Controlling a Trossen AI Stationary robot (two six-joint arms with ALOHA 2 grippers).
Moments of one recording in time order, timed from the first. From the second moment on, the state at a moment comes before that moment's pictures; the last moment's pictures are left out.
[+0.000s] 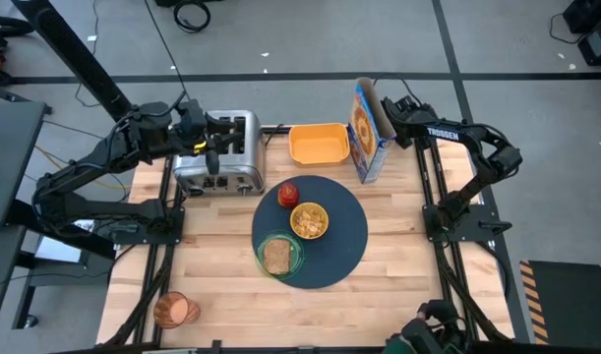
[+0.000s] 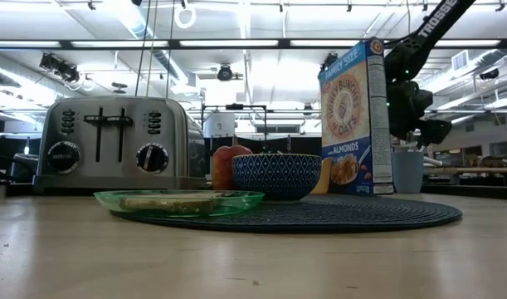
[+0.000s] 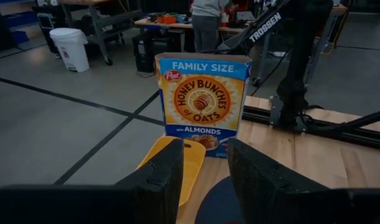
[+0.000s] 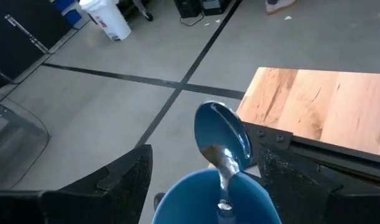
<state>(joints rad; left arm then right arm) 0.37 0.93 1.21 -0.48 -0.06 0.01 -0.94 1.55 0.92 -0.60 1.05 1.73</state>
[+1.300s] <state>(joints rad) 0.72 0.92 1.21 -0.49 0.20 0.22 -1.02 1.60 1.10 -0.87 0.89 2.13</state>
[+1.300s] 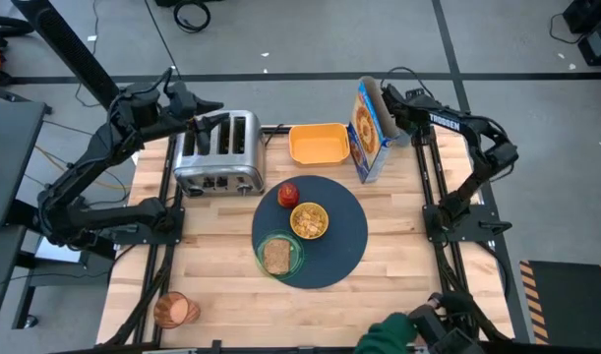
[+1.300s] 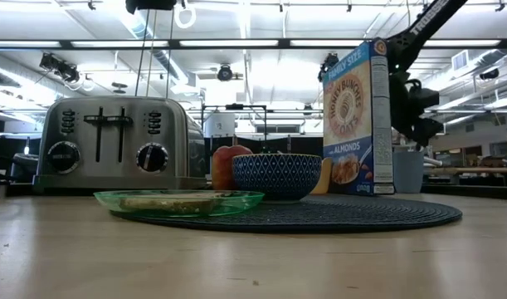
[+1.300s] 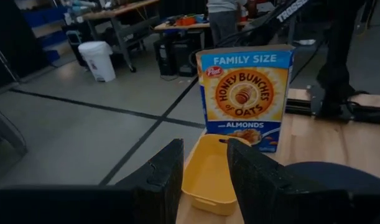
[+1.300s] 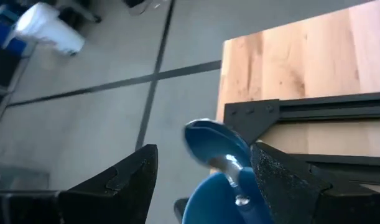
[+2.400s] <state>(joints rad) 0.93 0.88 1.21 -0.51 0.22 0.32 -1.08 1.80 1.32 -1.22 0.81 2.19</state>
